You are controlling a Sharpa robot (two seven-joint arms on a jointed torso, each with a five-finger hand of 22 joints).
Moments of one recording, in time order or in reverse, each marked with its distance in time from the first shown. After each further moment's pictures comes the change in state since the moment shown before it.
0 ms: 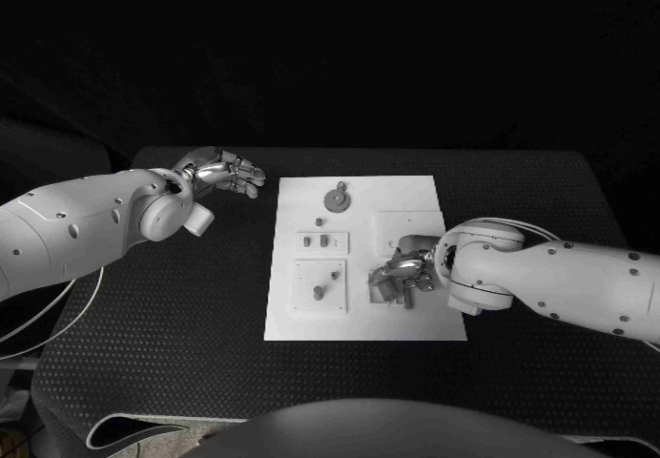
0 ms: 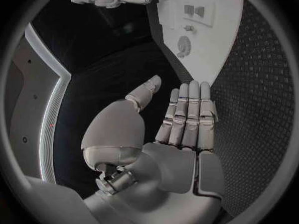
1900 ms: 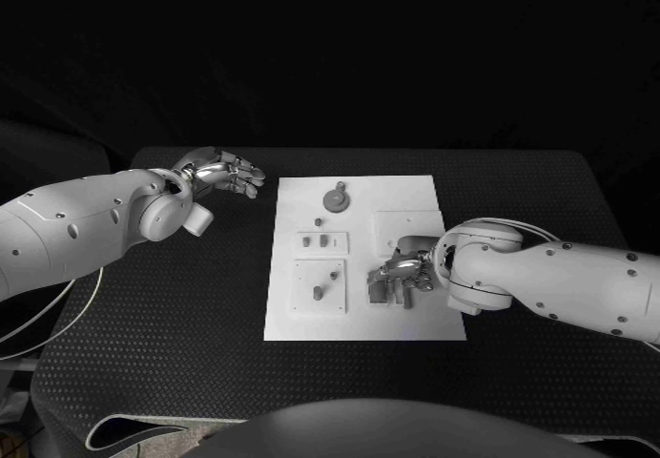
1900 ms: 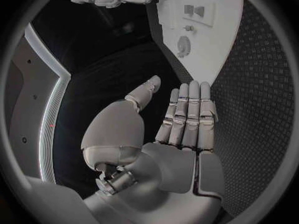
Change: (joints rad) left arm 0.000 0.001 0.000 -0.002 0.001 0.000 -0.003; left_hand -0.010 -0.001 0.000 0.000 0.000 0.000 0.000 0.000 -0.002 0.000 0.000 0.000 -0.003 0.000 0.000 -0.004 0.005 0.000 0.000 0.000 0.000 0.000; right arm -0.003 0.001 0.000 -0.003 -0.015 0.008 0.007; right_hand -0.059 -0.089 0.040 0.031 0.000 -0.009 0.005 -0.010 -0.001 -0.008 0.000 0.000 0.001 -0.016 -0.007 -0.008 -0.021 0.011 -0.009 -0.004 0.000 0.000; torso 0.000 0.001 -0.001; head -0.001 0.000
